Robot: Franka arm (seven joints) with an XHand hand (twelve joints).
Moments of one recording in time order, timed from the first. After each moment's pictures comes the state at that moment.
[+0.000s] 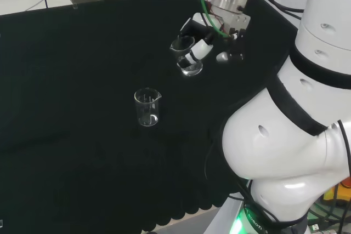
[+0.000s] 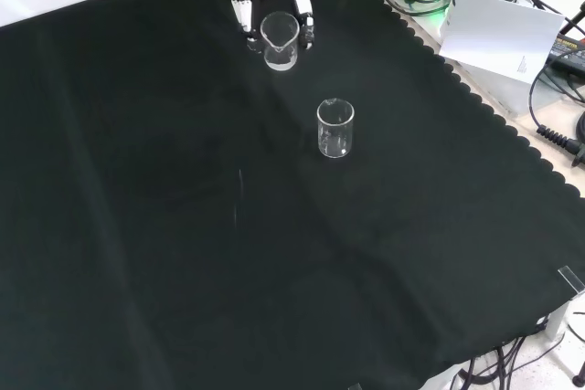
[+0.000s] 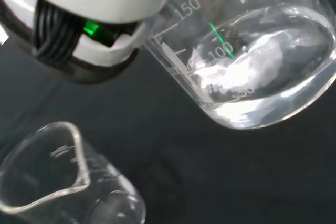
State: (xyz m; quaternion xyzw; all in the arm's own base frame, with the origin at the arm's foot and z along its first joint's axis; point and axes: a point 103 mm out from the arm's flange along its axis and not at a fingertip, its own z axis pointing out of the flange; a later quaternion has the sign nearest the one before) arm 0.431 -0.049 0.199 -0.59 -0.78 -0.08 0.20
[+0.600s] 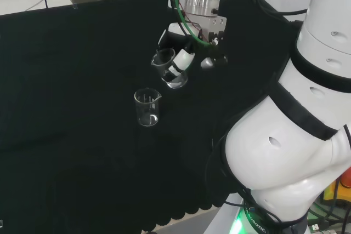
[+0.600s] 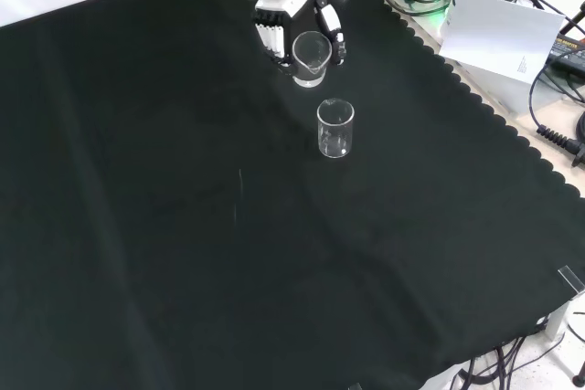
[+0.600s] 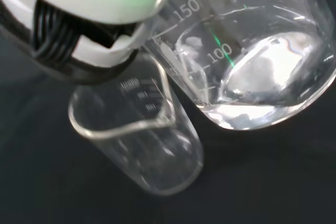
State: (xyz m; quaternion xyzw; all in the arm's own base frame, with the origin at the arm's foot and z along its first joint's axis) arm 0.412 0.005 0.198 -0.54 -0.82 0.00 0.20
